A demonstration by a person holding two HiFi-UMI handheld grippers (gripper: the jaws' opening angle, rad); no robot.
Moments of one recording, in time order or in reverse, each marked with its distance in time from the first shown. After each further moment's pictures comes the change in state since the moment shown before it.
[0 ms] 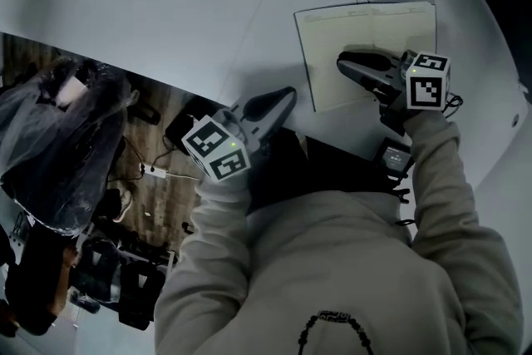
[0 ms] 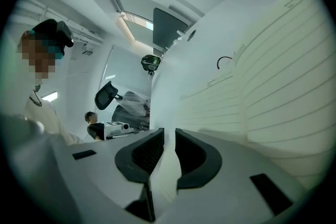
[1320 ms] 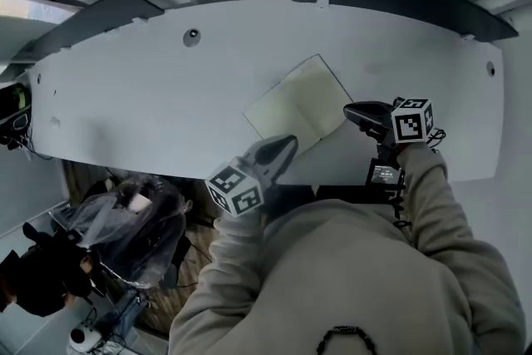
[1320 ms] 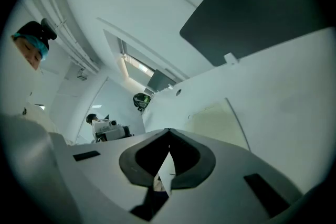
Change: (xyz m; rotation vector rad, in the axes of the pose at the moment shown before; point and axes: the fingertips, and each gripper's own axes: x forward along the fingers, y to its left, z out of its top) left arm 0.087 -0.168 0.056 0.336 0.287 -0.174; right arm -0.210 0.059 0.005 0.026 -0.464 -0.205
